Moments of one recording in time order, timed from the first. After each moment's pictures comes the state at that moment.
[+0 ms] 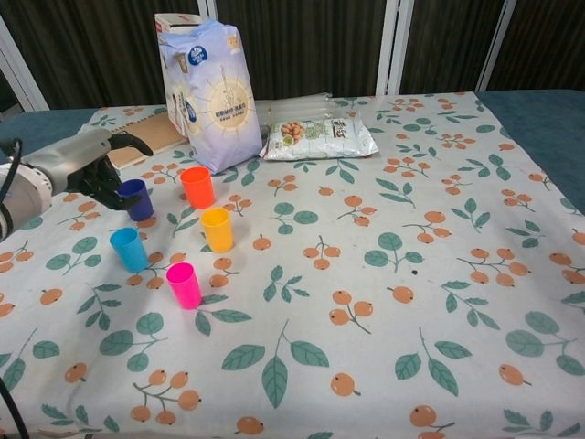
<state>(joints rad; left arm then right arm) -0.64 -1.66 -0.35 -1.33 0.91 1.01 0.38 0.04 -1.06 -0.02 -1.76 -1.53 1.40 -0.12</state>
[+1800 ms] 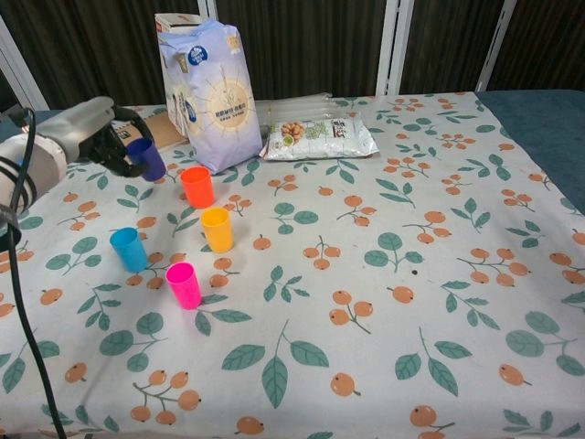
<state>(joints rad) -0.72 -1.69 -0.40 -1.26 0.88 1.07 0.34 0.04 -1.05 -0.03 -1.77 -1.54 1.41 -0.10</state>
